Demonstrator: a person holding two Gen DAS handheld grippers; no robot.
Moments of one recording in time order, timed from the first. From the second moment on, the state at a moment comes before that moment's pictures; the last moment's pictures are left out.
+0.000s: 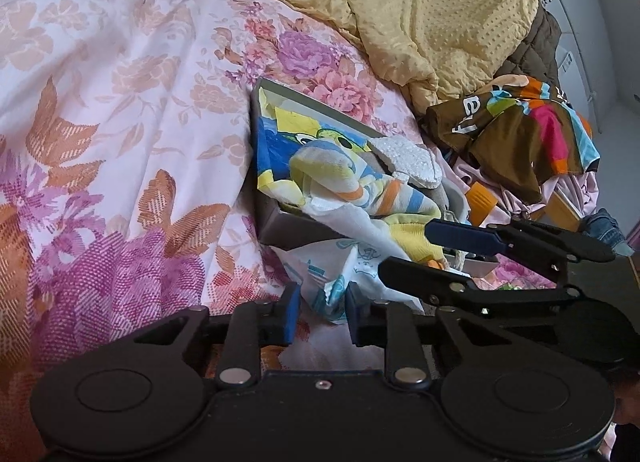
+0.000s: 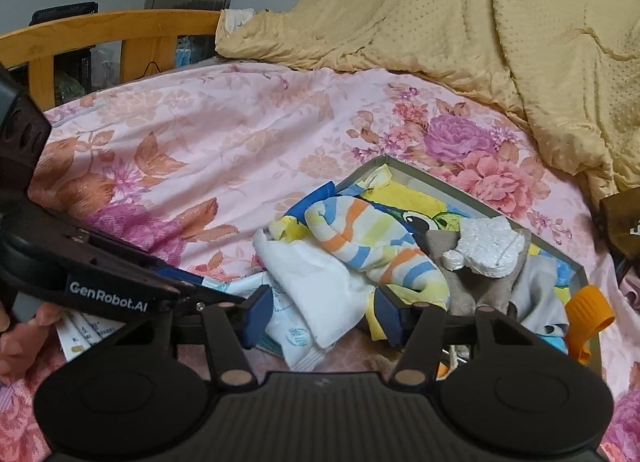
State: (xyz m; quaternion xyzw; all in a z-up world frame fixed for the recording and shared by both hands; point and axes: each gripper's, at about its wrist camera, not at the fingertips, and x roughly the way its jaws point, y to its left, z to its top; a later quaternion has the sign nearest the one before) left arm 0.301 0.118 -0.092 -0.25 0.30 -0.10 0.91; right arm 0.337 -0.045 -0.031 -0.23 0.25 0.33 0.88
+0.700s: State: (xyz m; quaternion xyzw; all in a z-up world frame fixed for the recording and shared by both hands) left arm 0.301 0.124 -0.095 -0.27 0.28 -0.09 0.92; right arm 0.353 -0.039 -0.035 -0.16 0.27 0.35 0.88
